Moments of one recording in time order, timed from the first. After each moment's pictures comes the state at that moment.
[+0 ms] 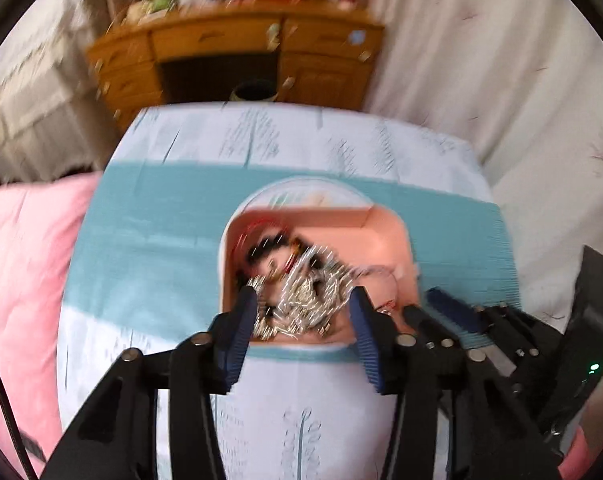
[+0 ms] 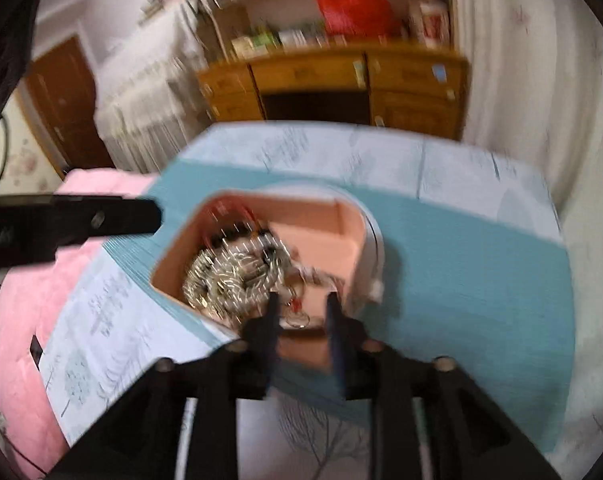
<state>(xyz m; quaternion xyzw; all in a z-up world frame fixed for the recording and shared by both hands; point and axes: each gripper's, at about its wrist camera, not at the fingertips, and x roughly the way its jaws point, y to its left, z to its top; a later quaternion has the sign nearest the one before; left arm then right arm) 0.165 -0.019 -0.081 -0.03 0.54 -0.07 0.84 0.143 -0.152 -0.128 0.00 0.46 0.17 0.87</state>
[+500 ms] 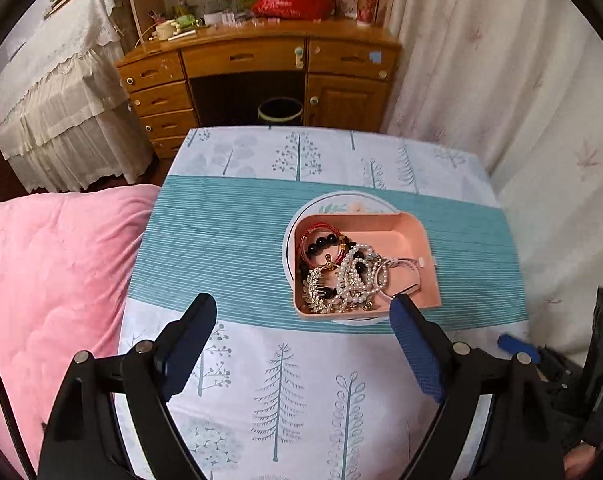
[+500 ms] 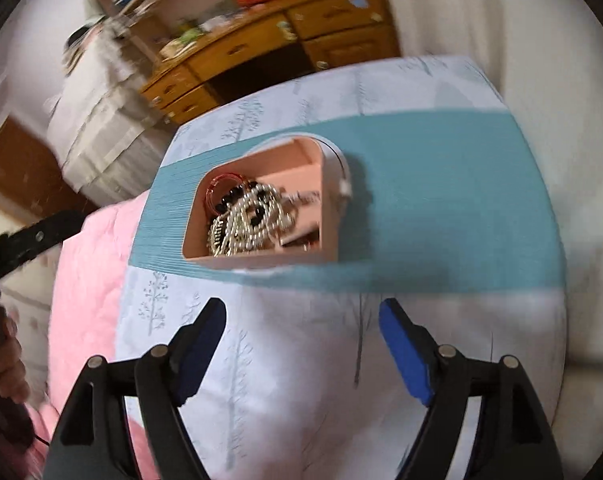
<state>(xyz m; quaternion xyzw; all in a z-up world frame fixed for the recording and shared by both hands) 0.121 0.034 -0.015 -0.01 0.51 -0.05 0.86 0.080 -0.185 -0.093 0.16 0.55 0.08 0.81</state>
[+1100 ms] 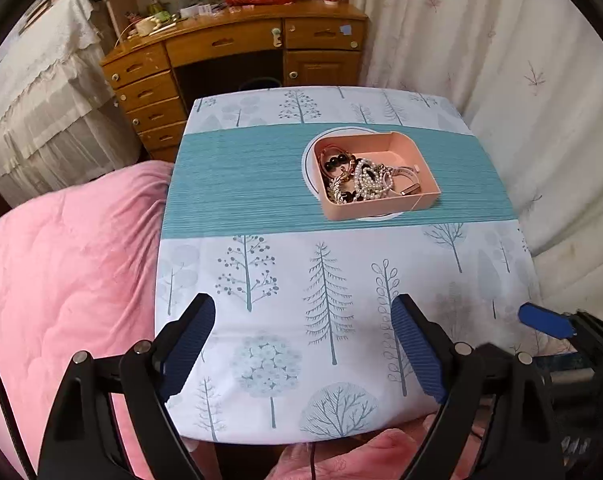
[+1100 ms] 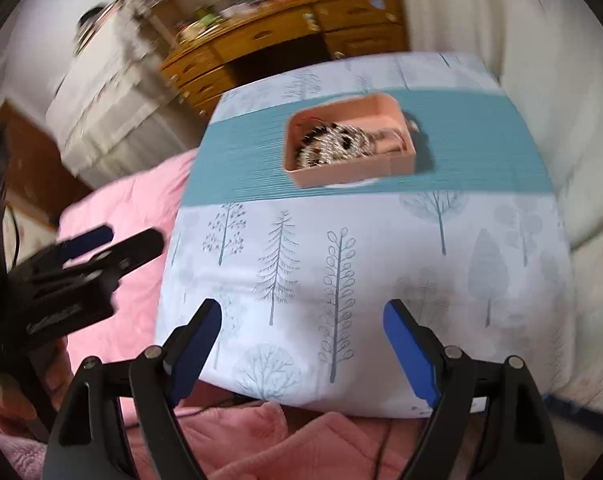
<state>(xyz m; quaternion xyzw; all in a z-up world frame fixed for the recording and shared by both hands) 0.016 0.101 -0.012 0.04 0.54 -0.10 0.84 -0.033 -0.057 -0.024 0.11 0.56 0.07 0.82</state>
